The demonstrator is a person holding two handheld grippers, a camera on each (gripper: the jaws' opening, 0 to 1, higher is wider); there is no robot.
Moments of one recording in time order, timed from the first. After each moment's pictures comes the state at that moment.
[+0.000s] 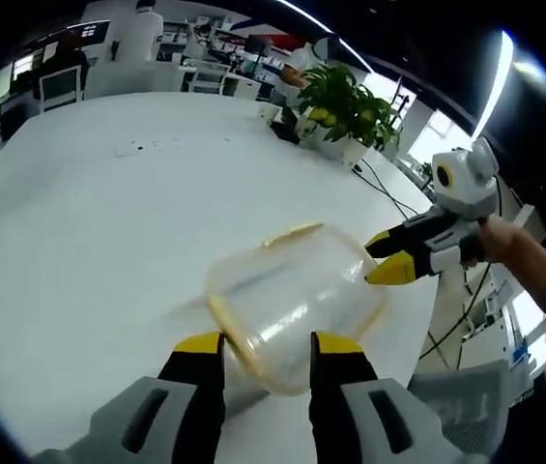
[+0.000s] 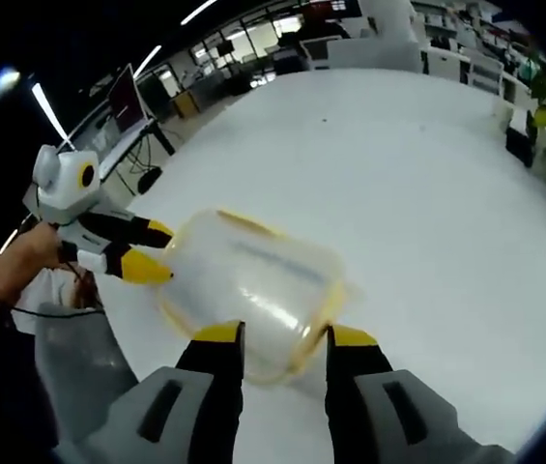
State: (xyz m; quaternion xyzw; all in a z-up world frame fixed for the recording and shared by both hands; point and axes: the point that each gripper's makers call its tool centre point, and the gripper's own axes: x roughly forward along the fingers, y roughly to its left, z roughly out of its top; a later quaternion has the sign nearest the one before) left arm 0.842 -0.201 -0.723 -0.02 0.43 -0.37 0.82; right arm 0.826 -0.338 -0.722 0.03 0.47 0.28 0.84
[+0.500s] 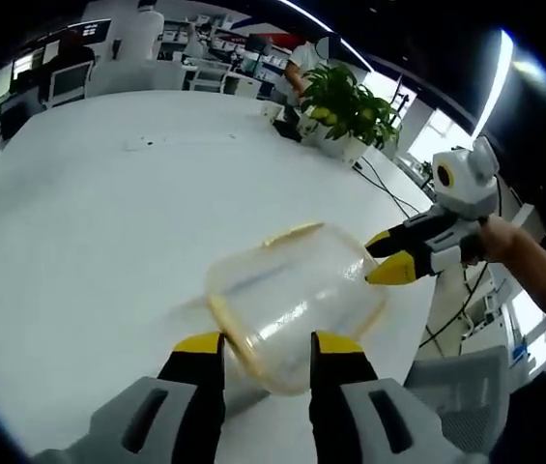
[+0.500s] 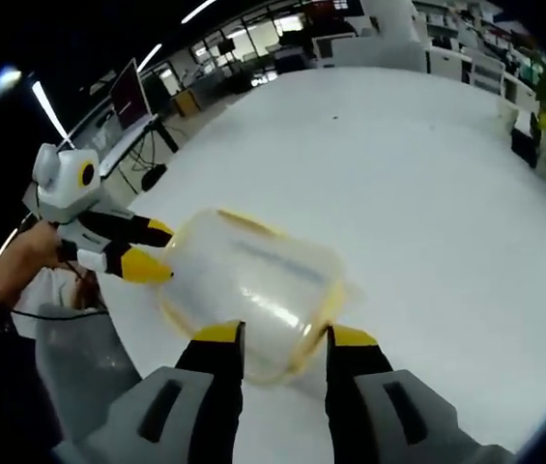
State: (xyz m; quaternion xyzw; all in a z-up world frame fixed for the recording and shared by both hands) left arm 0.834 -0.178 -0.723 -0.02 0.43 -0.37 0.82; right arm 0.816 -0.315 -0.722 0.03 0.47 0.28 0.84
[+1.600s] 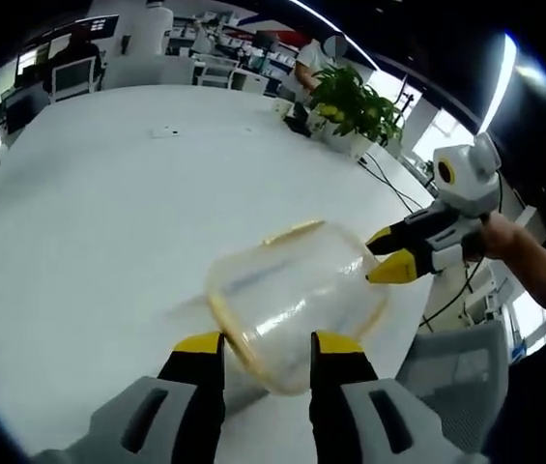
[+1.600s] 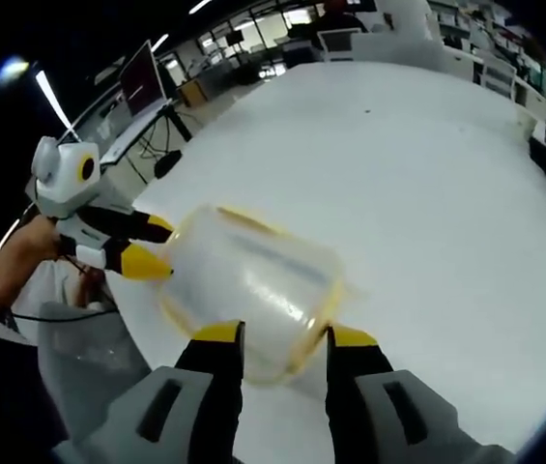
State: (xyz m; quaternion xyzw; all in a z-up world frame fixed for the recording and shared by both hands) left arm 0.808 -0.127 -0.725 -0.02 0.44 -0.36 0.82; right arm 0.795 -0.263 -0.723 0.01 0.48 0.29 0.83
